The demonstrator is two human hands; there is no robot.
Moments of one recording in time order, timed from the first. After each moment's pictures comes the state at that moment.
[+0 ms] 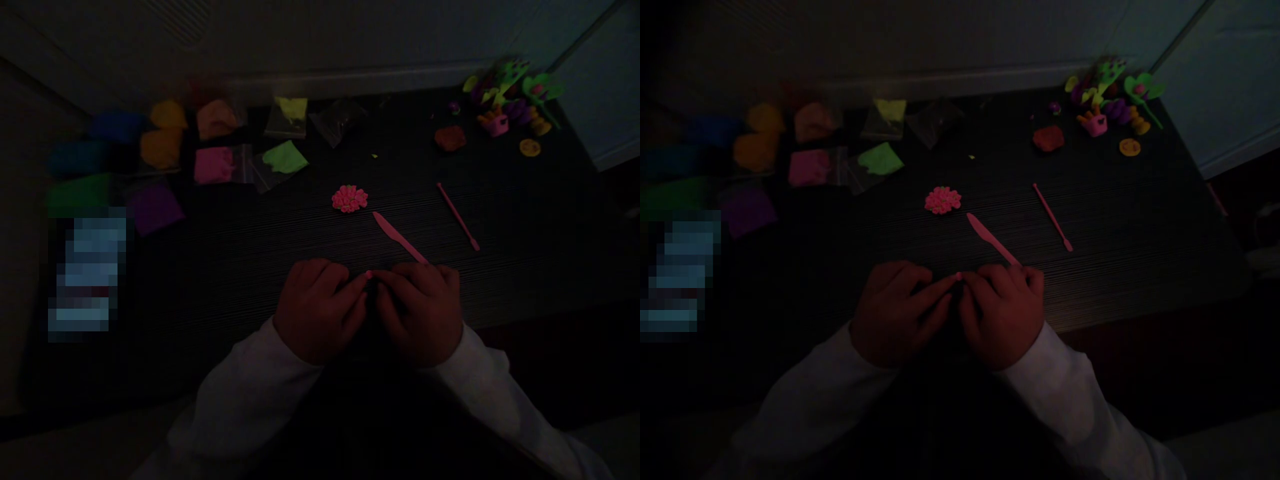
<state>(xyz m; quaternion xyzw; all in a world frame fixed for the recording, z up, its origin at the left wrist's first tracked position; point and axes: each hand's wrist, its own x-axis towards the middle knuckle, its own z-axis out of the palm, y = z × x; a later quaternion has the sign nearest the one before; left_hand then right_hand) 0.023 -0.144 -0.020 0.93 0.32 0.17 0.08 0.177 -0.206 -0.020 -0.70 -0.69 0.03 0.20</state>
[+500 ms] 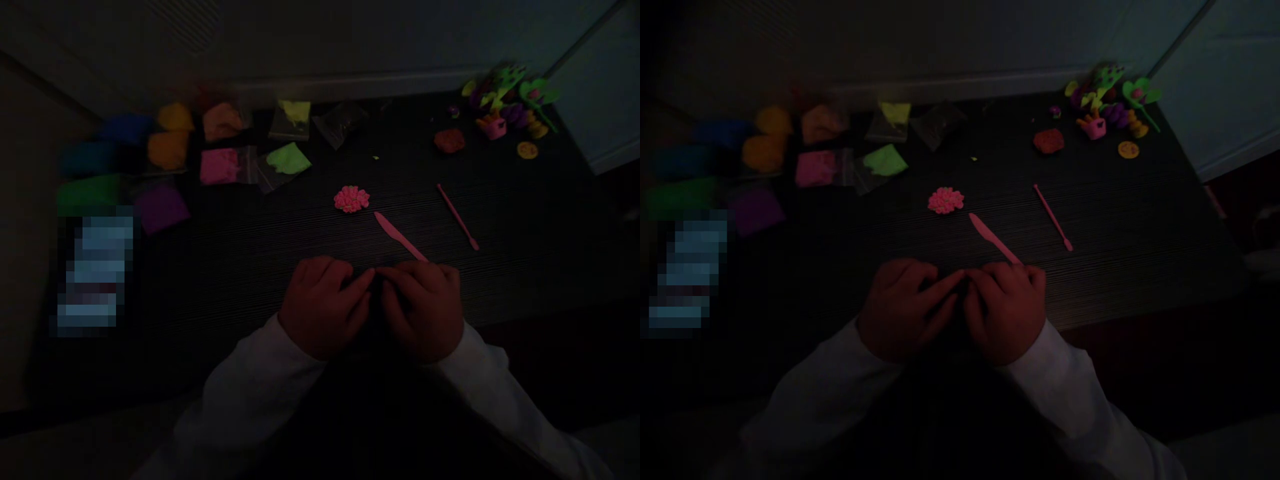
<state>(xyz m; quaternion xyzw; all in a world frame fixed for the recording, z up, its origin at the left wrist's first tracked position) 0.024 -0.145 -0.021 0.93 0.32 0.14 0.08 0.178 -0.207 -0.020 -0.70 -0.68 0.05 0.22</state>
